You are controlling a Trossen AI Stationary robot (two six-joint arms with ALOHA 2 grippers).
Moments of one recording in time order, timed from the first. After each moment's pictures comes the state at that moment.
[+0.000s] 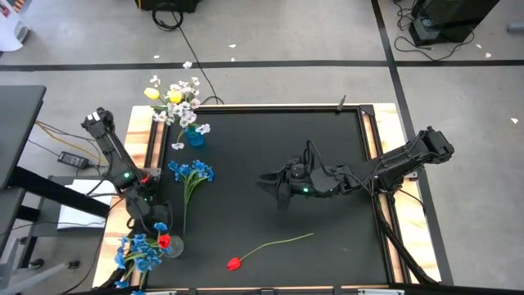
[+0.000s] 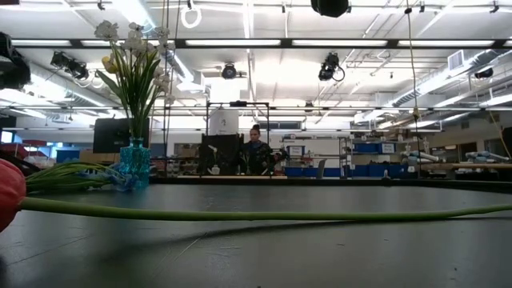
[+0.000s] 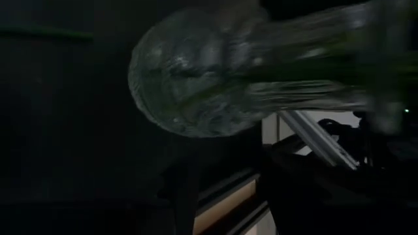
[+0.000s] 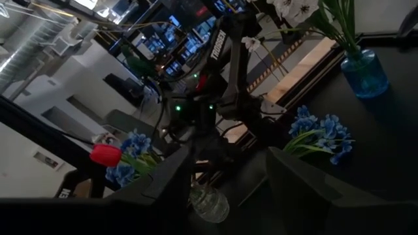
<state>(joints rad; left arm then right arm) -0.99 0.46 0.22 -0.44 0.23 -1.16 0.31 1.49 1.13 0.22 0.48 0.83</state>
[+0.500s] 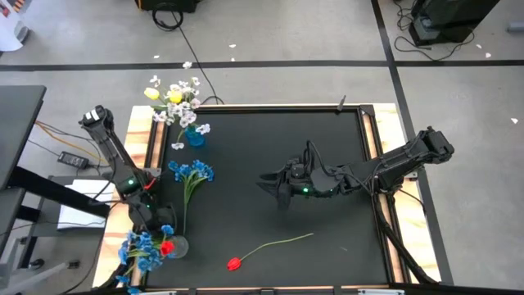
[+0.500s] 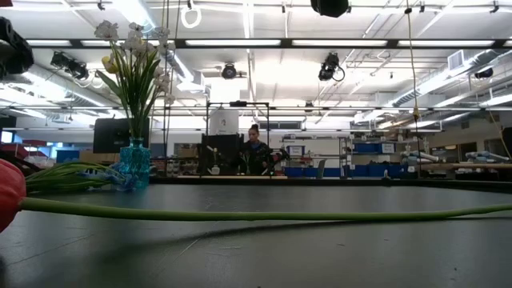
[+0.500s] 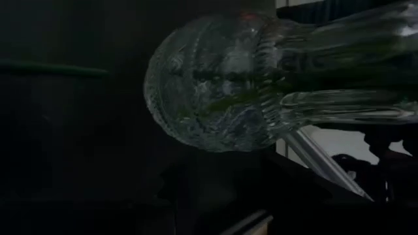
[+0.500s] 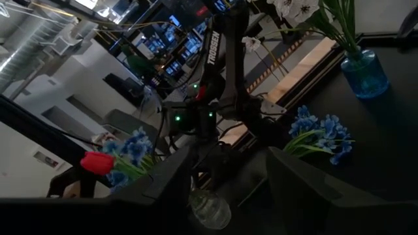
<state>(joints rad) -1.03 0.60 0.19 -0.26 0.09 -1.21 0.31 1.49 1.13 0.22 0.48 0.83</state>
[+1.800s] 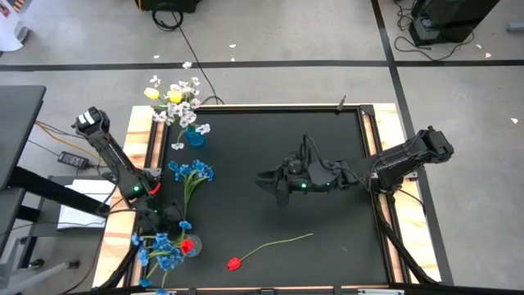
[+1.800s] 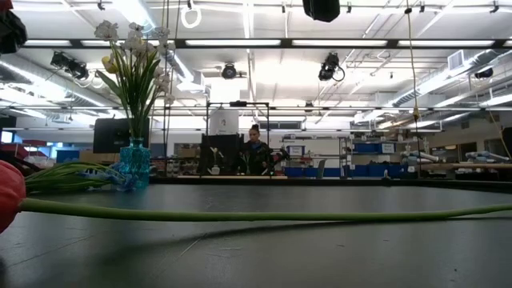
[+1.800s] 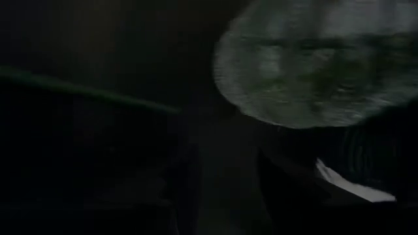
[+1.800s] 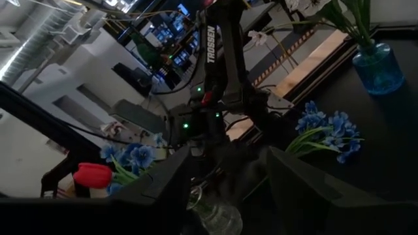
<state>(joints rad) -0.97 0.78 0.19 -0.19 -0.02 -1.34 0.25 1.49 1.13 0.22 0.37 0.82</state>
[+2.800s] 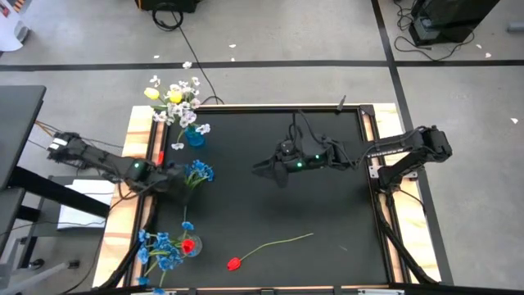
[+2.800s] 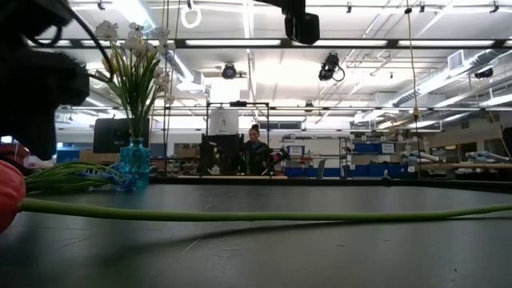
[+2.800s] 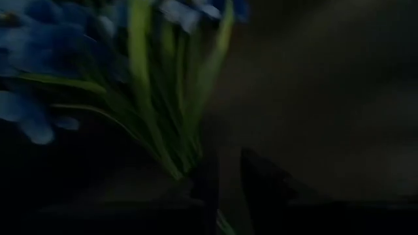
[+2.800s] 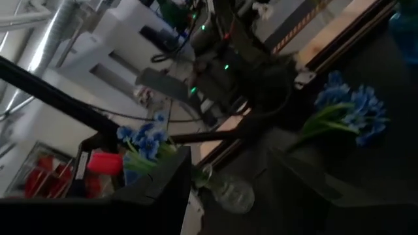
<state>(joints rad) -0.30 0.67 0.40 -0.83 -0.18 -1.30 0.03 1.49 1.13 0.20 -0.08 0.86</state>
